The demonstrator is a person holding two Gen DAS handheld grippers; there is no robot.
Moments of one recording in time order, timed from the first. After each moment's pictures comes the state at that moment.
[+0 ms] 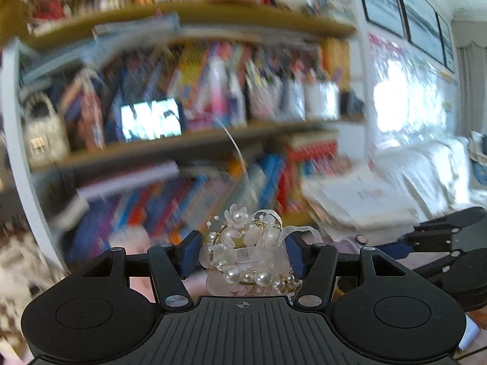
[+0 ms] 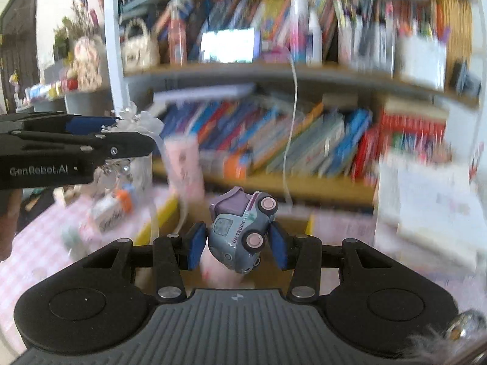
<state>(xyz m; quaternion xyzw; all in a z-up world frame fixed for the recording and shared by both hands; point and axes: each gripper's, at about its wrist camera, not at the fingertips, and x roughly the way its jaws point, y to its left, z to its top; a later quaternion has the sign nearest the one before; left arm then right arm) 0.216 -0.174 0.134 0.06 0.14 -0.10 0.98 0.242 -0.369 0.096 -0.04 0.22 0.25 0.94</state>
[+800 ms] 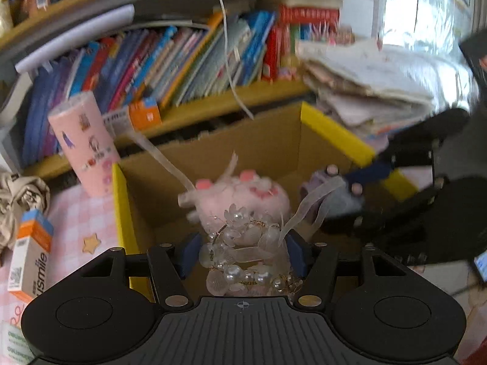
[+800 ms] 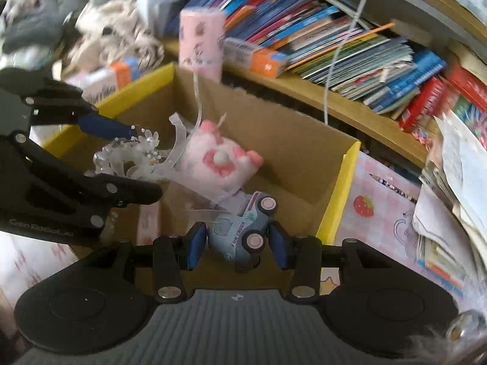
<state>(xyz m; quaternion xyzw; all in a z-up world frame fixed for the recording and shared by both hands) 0.272 -0.198 -0.011 0.09 0.39 -0.12 0.91 0.312 -0.343 -0.018 -0.21 0.38 0.32 0.84</state>
